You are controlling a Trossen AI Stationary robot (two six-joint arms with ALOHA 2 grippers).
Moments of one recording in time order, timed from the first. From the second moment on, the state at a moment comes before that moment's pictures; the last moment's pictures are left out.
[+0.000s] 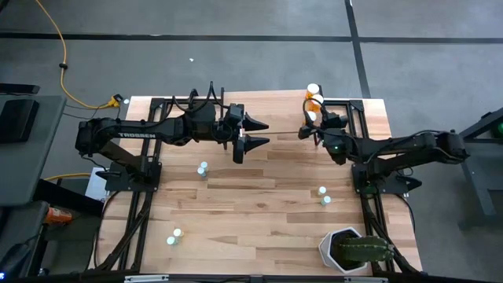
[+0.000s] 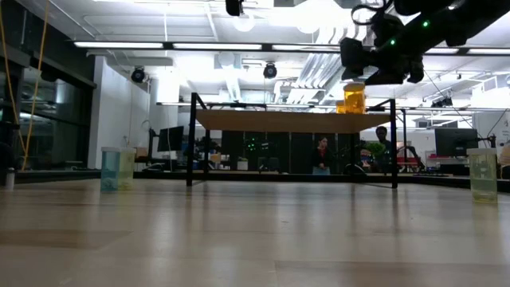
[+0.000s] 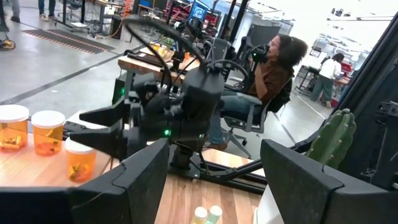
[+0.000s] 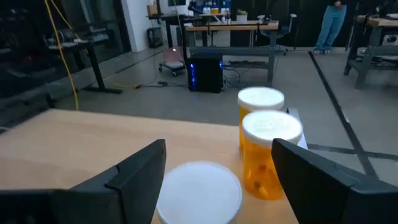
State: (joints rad) left arm 0.21 1.42 1.21 0.17 0.09 -0.29; right arm -0.11 1.05 0.52 0.27 1.08 0.34
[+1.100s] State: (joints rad) left arm 0.21 1.42 1.21 0.17 0.09 -0.29; right arm -0.16 1.52 1.42 -1.03 0.58 0.59
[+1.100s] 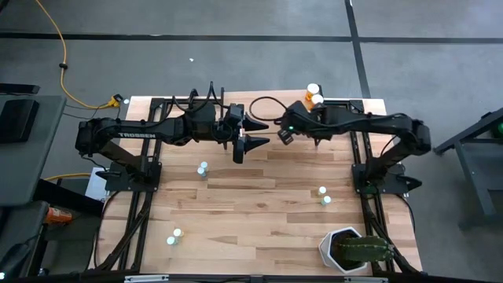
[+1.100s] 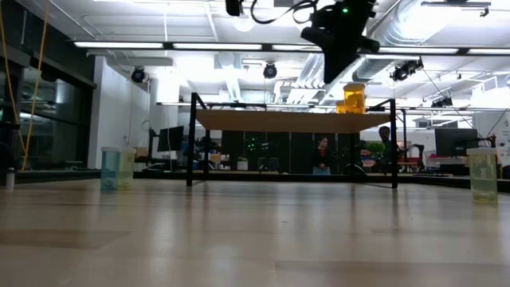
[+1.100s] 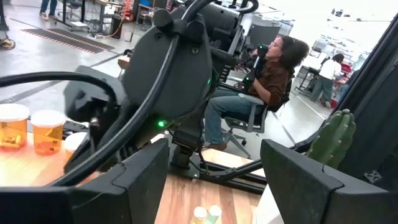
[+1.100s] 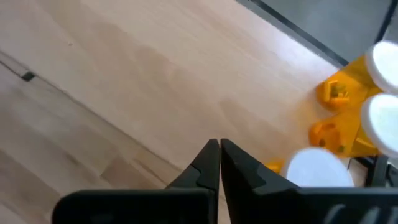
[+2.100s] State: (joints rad) left arm 0.21 1.42 1.21 0.15 0.09 -0.34; right arm -0.24 1.59 1.54 -1.28 0.50 0.66
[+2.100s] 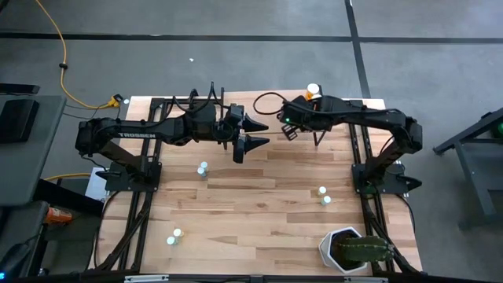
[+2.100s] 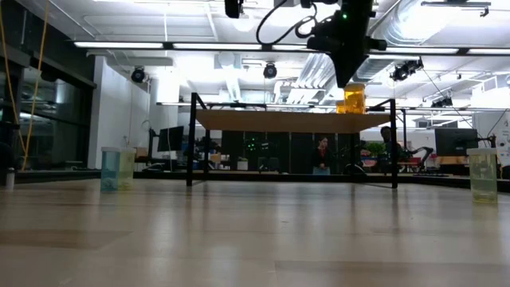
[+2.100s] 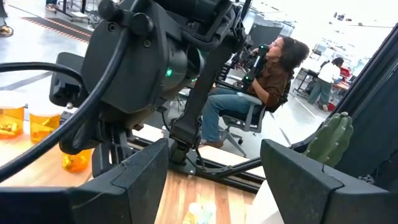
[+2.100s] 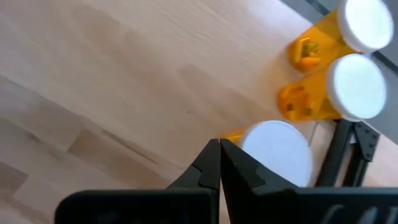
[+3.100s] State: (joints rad) left arm 0.21 1.42 1.21 0.15 0.09 -0.34; right arm -0.31 1.59 1.54 -1.33 0.50 0.54
